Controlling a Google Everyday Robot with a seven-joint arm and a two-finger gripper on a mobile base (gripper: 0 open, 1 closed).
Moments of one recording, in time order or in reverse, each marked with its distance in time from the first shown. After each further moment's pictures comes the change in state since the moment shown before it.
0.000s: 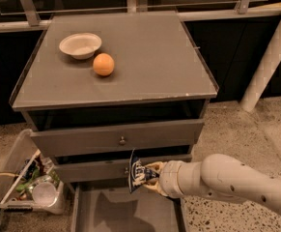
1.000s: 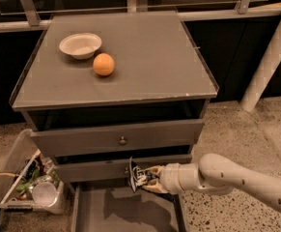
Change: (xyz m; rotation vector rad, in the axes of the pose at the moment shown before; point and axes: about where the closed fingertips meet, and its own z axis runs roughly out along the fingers) arm 0.066 -0.015 0.078 -0.165 -0.172 0.070
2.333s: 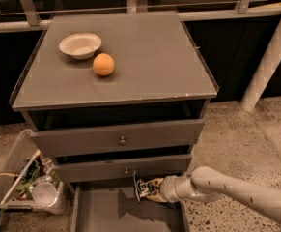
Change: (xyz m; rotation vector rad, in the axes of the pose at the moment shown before) arm 0.129 -0.015 0.071 -0.051 0.049 -0.015
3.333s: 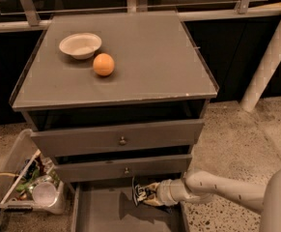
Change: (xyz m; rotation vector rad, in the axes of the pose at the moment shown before) arm 0.033 0.001 0.030 -0.019 0.056 0.057
